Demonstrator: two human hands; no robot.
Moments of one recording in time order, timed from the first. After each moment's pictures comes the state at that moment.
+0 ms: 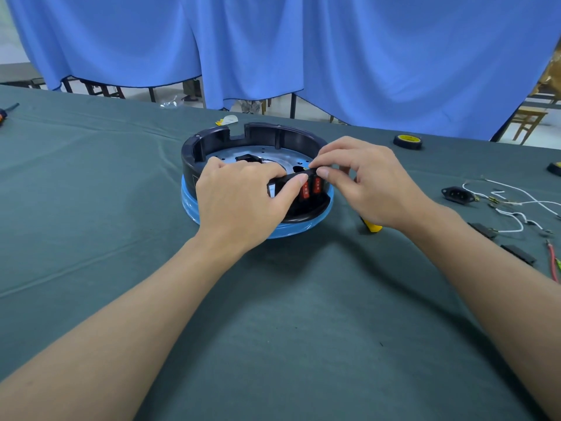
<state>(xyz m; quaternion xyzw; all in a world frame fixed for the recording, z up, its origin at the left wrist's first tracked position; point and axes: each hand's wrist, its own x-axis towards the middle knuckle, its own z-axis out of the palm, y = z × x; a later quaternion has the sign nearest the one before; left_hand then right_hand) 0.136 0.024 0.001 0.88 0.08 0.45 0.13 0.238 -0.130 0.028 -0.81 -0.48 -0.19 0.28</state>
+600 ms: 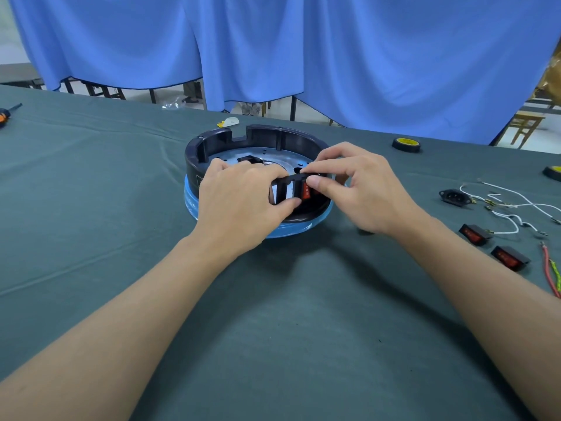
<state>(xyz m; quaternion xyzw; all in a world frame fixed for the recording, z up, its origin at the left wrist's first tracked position) 0.131 0.033 0.002 0.91 0.04 0.41 0.09 0.227 -0.123 0.022 -0.82 -0.42 -0.14 0.36</state>
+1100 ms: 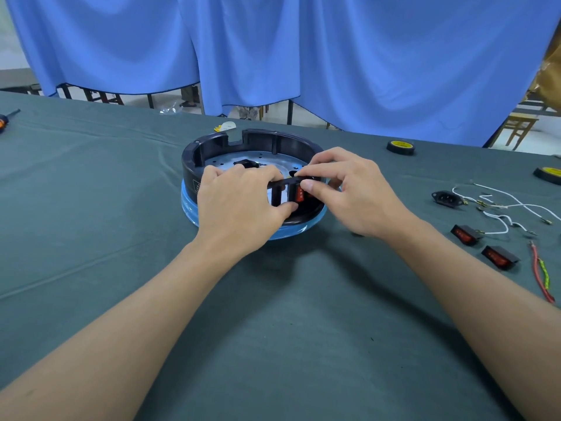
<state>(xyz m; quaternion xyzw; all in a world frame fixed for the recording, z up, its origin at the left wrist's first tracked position) 0.135 0.028 0.000 0.90 0.10 0.41 0.09 0.224 -0.124 0.022 -0.83 -0.42 -0.13 0.35</state>
